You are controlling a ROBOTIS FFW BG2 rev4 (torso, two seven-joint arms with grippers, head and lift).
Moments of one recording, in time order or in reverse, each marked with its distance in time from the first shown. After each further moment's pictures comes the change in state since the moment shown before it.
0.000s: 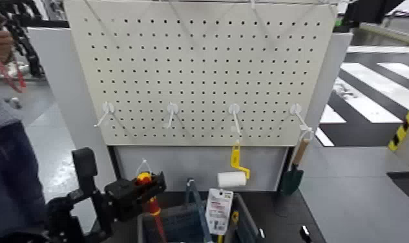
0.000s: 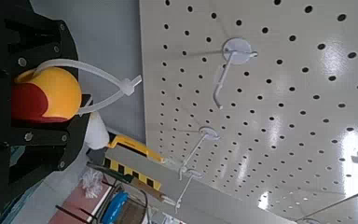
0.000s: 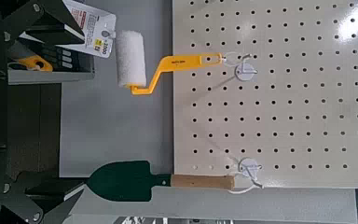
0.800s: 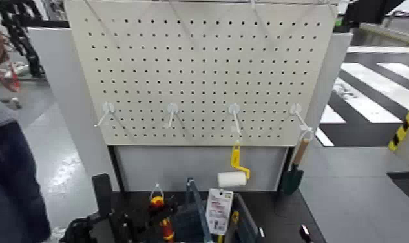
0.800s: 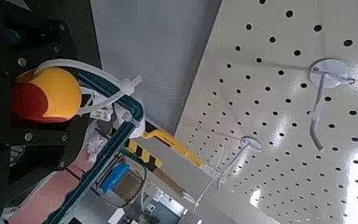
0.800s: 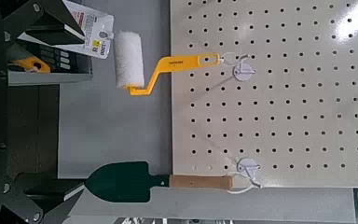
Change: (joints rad) left arm -0.022 -0.012 -0.081 0.229 0.091 -0.074 -0.058; right arm -0.002 0.001 0.002 0.000 -0.005 -0.005 0.000
